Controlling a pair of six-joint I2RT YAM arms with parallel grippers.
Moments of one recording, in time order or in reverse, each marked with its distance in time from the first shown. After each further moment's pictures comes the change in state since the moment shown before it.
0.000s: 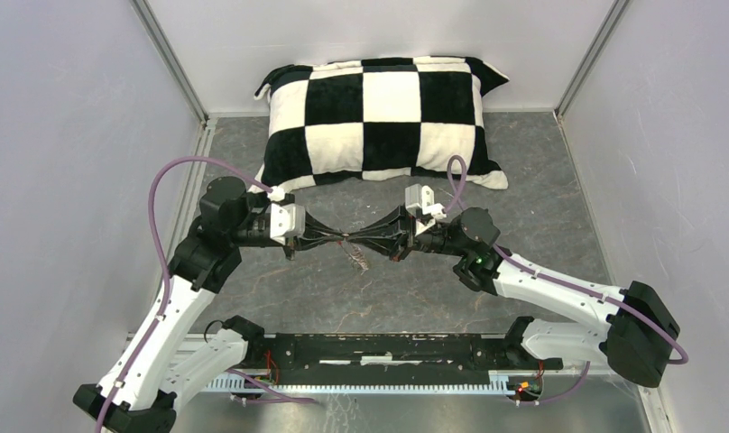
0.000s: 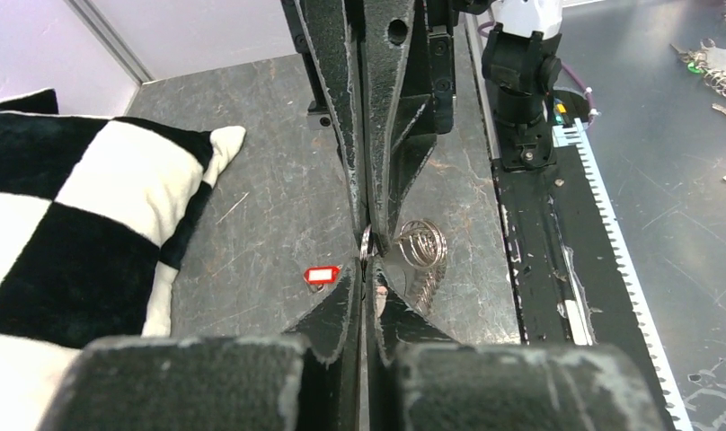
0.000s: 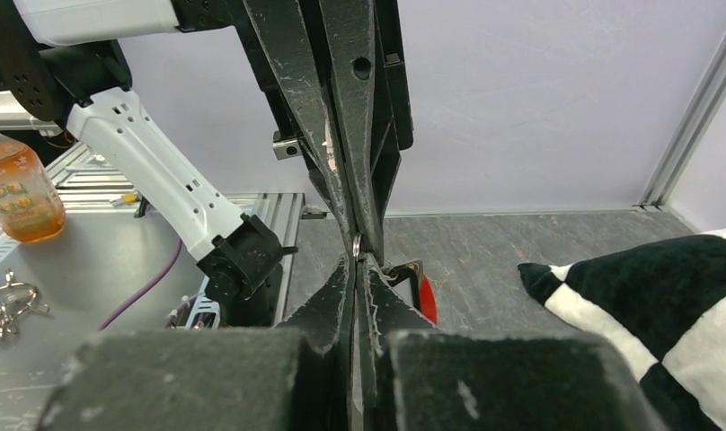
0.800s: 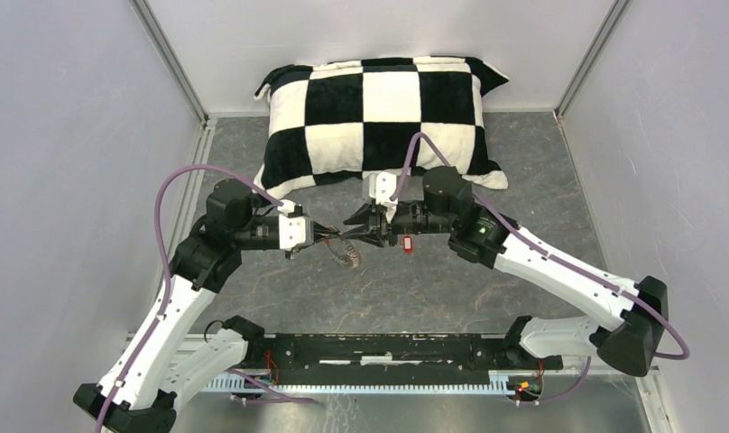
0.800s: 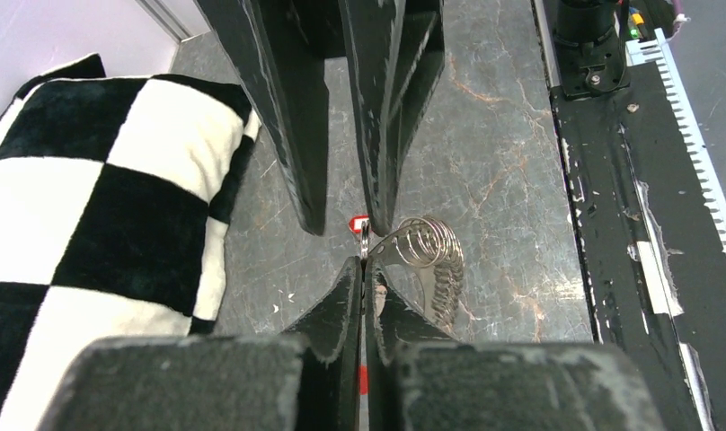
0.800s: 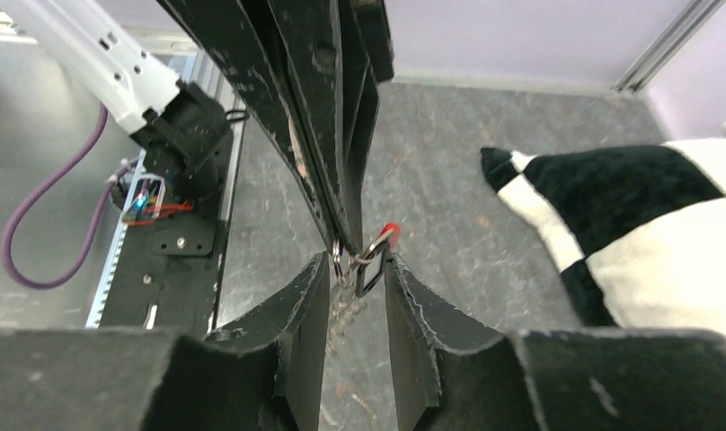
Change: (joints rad) left arm 0.000 0.003 0.000 -0.132 -0.123 0.240; right arm 0.003 0.071 0.423 -0.825 0.020 -0.399
